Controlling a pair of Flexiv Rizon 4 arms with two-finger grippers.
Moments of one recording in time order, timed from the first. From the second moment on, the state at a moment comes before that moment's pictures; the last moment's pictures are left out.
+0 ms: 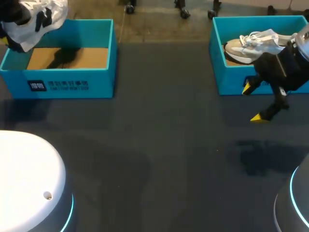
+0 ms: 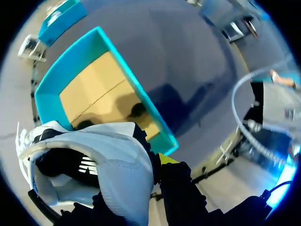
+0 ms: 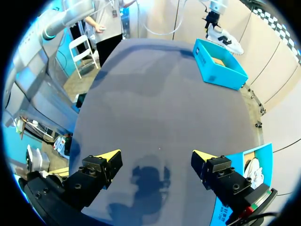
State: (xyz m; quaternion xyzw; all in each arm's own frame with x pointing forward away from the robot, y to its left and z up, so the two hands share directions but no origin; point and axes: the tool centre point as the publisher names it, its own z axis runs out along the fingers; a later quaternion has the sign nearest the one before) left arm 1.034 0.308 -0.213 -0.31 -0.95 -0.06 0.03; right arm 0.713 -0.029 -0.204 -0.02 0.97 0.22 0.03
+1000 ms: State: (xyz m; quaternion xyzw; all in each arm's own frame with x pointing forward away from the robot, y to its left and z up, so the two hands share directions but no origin) left arm 1.068 0.327 -0.185 -0.72 -0.69 -0.09 0.01; right arm 0.713 -0.029 -0.204 -0.02 0.97 0.22 0.03
